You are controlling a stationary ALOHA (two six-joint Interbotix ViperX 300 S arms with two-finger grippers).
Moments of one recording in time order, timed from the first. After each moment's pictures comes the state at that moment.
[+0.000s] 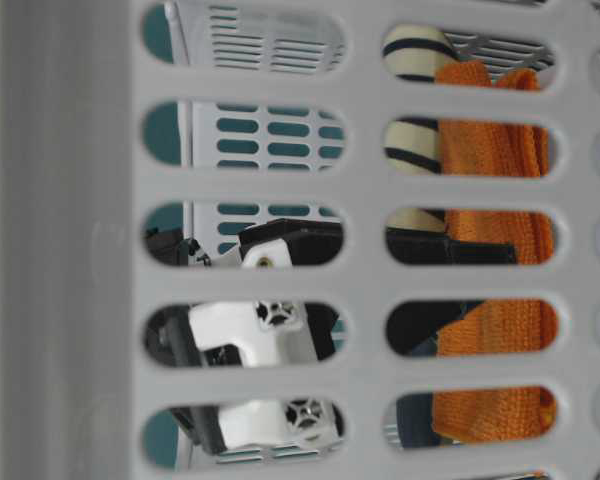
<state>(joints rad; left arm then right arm) -0.13 0.16 0.13 0.04 0.76 -0.04 0.00 -1.08 1.19 0.01 -0.11 0.01</state>
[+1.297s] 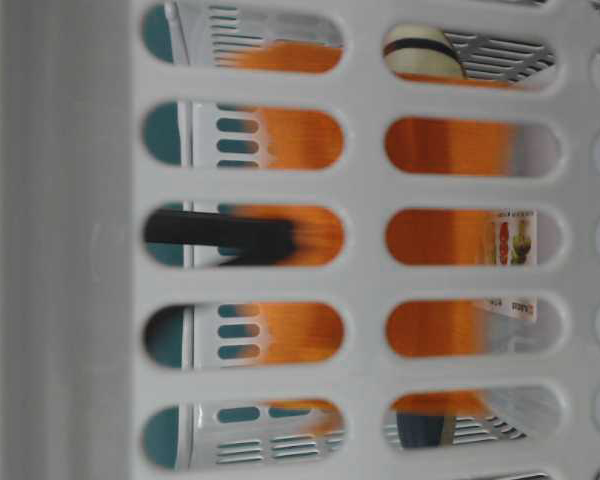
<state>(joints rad) -0.13 0.12 -0.09 0.04 1.02 -0.02 0.00 -1.08 1.19 0.01 -0.11 0.03</state>
